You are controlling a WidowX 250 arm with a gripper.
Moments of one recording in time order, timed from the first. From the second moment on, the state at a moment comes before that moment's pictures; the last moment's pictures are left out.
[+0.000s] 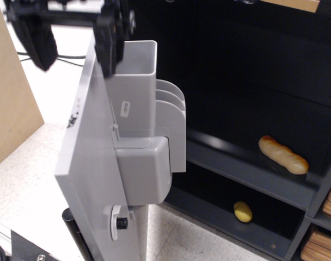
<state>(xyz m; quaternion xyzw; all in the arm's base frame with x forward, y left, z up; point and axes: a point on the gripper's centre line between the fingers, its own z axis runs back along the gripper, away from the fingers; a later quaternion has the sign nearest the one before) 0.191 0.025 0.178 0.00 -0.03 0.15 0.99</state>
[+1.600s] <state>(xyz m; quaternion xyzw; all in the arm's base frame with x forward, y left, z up) 0.235 -0.076 0.175 -0.10 -0.10 0.02 0.99</state>
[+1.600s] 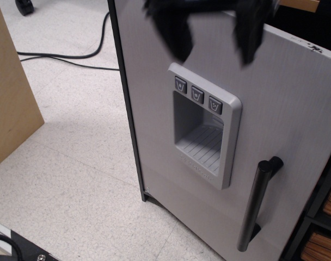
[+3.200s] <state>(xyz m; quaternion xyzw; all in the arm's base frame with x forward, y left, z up) 0.345 -0.096 0.093 -0.04 -0.22 0.03 0.97</state>
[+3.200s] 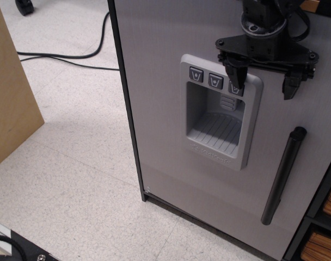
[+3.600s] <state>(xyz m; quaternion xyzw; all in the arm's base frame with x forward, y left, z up) 0.353 -0.098 0.090 -0.05 -0.25 0.03 0.97</state>
